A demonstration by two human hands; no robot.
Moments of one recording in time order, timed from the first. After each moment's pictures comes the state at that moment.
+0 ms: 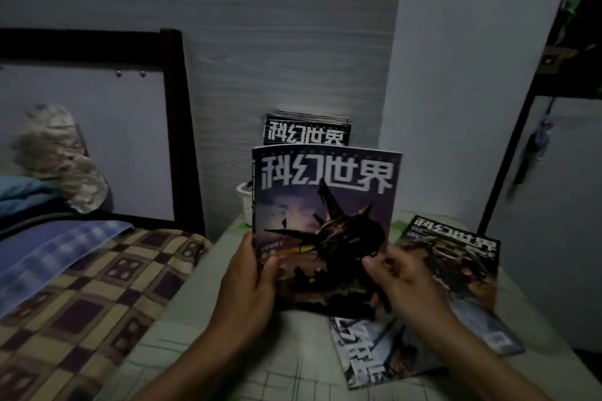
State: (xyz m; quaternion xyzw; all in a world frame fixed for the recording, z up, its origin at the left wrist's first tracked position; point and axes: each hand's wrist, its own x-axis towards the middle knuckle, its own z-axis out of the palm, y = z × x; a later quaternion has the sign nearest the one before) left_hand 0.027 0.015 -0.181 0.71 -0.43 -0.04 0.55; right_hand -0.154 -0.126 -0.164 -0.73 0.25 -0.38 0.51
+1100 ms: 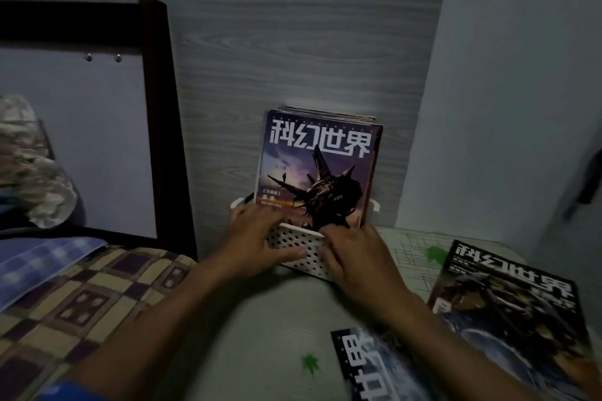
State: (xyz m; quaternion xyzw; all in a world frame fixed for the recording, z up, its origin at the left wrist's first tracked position) left_hand 0.196 -0.133 -0.181 0.73 -0.61 0.08 0.30; right_hand 0.004 -0.228 -0.175 -0.93 0.19 -0.31 -0.02
